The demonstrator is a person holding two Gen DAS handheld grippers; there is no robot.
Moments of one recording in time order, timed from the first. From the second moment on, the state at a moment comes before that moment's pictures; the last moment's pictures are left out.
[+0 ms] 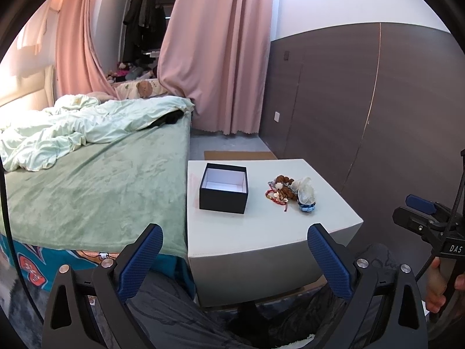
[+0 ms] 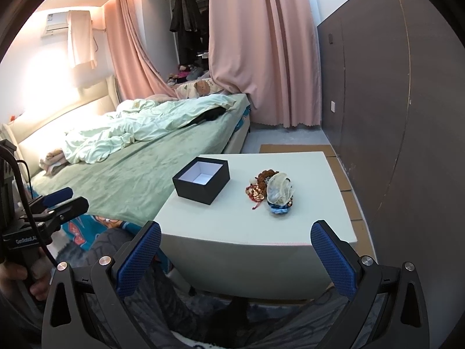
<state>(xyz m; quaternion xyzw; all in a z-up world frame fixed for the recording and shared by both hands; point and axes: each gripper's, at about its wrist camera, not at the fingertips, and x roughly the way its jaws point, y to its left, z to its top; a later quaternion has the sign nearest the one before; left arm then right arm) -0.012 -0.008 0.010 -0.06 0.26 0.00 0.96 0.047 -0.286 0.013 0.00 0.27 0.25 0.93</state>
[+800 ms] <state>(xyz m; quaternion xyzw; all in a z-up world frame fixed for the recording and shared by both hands) -0.023 -0.022 0.021 -0.04 0.26 -0.02 0.96 0.036 -0.290 0.018 0.00 0.26 0.24 0.93</state>
